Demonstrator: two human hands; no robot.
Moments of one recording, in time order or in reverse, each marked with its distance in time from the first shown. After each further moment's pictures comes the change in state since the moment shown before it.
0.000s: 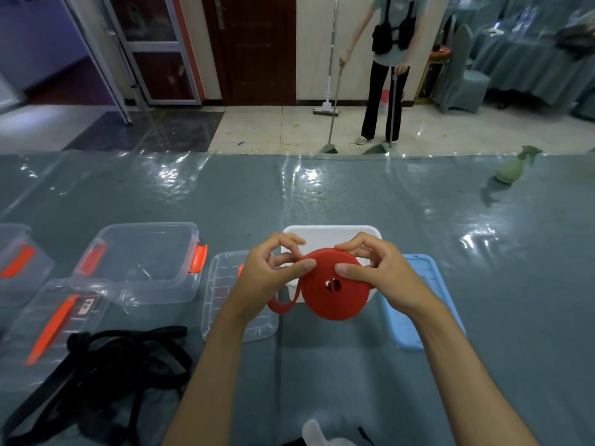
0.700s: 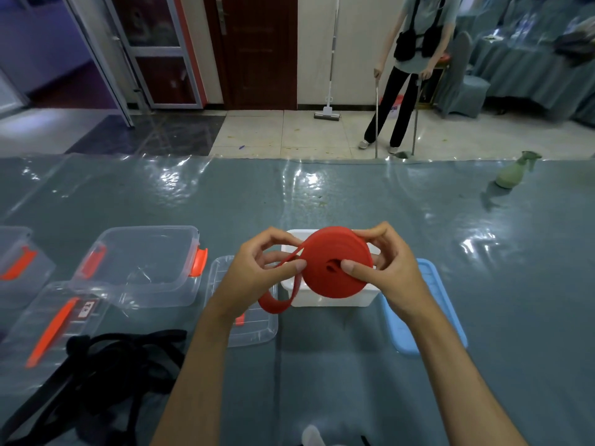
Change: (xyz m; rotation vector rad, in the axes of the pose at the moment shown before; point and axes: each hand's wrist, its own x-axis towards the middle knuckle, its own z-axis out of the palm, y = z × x) left_hand 0.000 0.021 -0.016 0.036 -0.078 0.063; right_hand -0.006 -0.005 0.002 0.052 0.163 -0.213
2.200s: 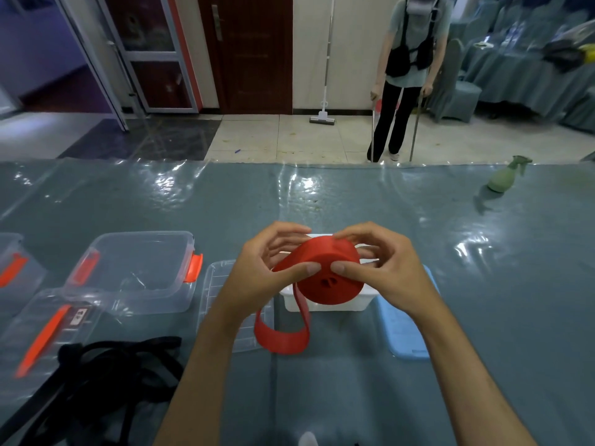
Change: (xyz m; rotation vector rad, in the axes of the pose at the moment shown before) left_hand 0.004 0.026 0.023 0.070 0.010 0.119; right_hand 0.005 -0.044 0.005 -0.177 -0.107 -0.129
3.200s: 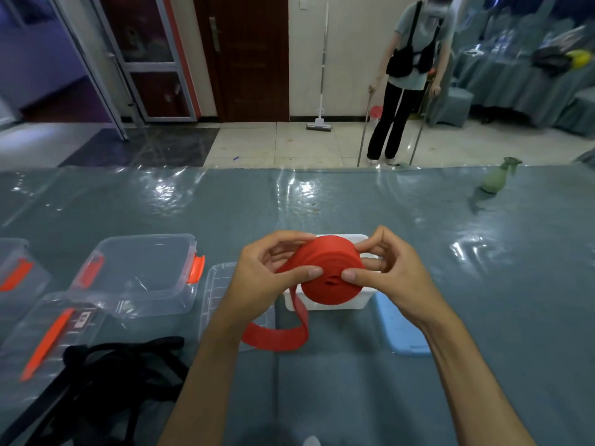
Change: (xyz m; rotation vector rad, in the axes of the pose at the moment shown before) left_hand -0.018 0.009 0.011 -0.082 0.036 0.012; right_hand -0.028 -0.002 -0.003 0.212 0.050 0.182
